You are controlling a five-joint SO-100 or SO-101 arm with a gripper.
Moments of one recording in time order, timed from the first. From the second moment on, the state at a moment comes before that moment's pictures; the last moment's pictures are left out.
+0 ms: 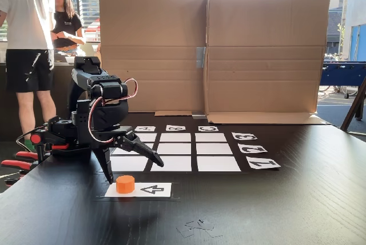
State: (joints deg) arm 54.8 53.1 62.0 82.5 36.5
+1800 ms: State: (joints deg) arm 36.8 110.2 88.5 84.1 4.0
